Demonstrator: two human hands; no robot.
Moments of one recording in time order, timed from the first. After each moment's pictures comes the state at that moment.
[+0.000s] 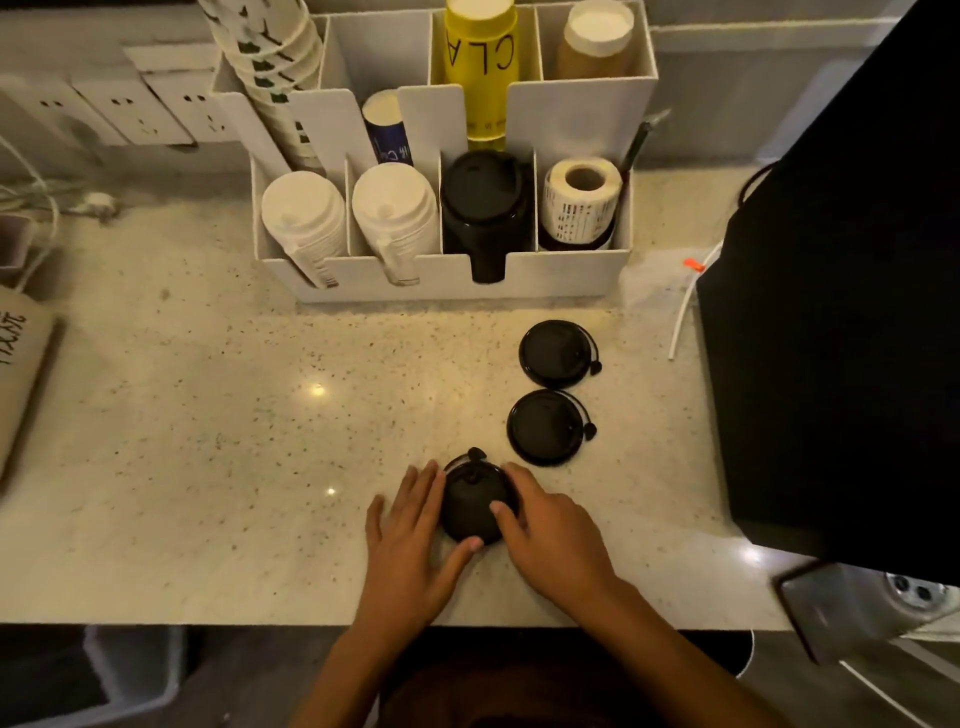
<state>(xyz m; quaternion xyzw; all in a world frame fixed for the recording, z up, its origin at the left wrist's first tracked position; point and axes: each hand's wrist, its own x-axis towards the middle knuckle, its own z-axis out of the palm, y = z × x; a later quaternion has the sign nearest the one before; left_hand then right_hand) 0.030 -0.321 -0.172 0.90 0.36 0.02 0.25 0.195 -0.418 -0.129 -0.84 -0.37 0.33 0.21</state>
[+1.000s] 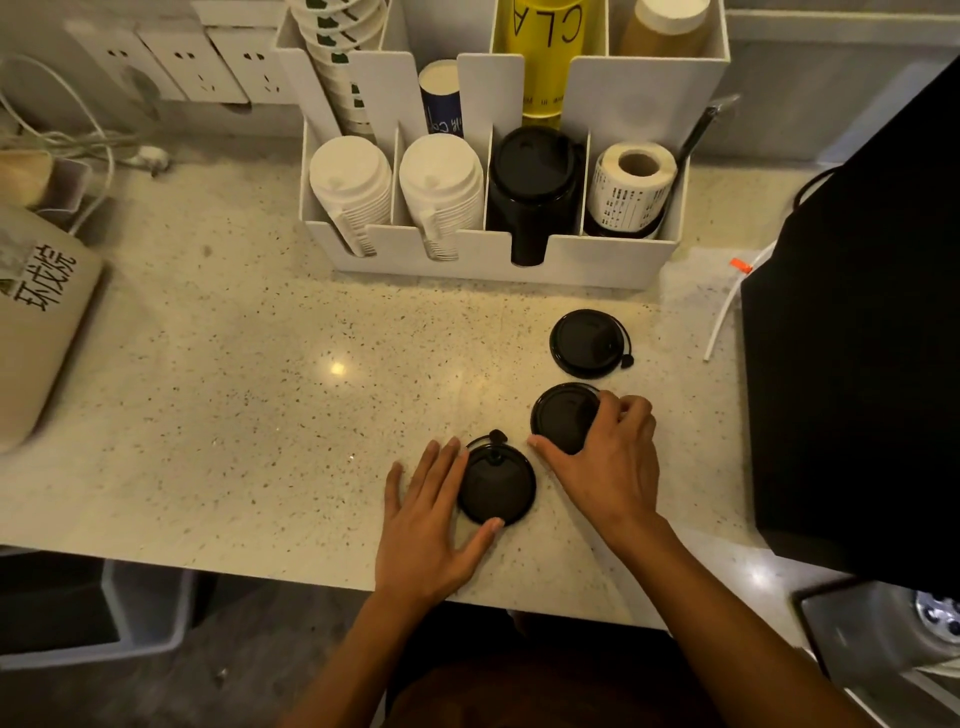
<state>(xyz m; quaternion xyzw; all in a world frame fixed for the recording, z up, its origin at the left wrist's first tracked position) 0.033 -0.329 -0.180 0.91 0.36 0.04 0.20 0.252 -0.397 -0.149 -0.93 -0.30 0.16 0.16</state>
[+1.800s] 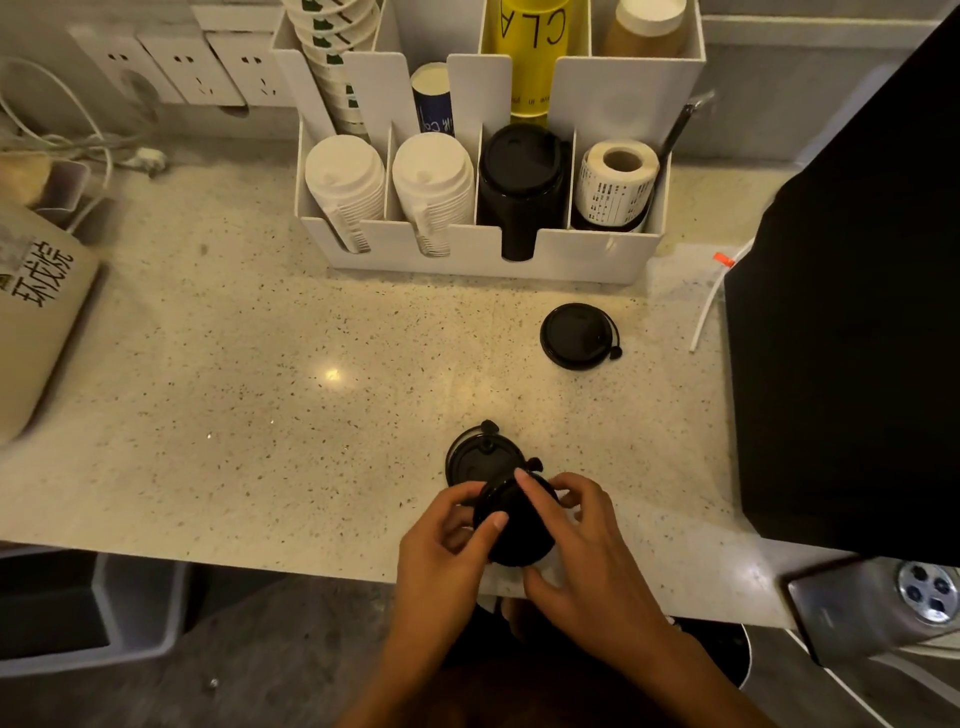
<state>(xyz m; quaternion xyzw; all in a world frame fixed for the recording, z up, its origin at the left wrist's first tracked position) 0.048 -0.381 -0.104 0.58 0.49 0.21 0.62 0.183 -0.485 -0.125 -0.78 -0.49 0.26 0.27</state>
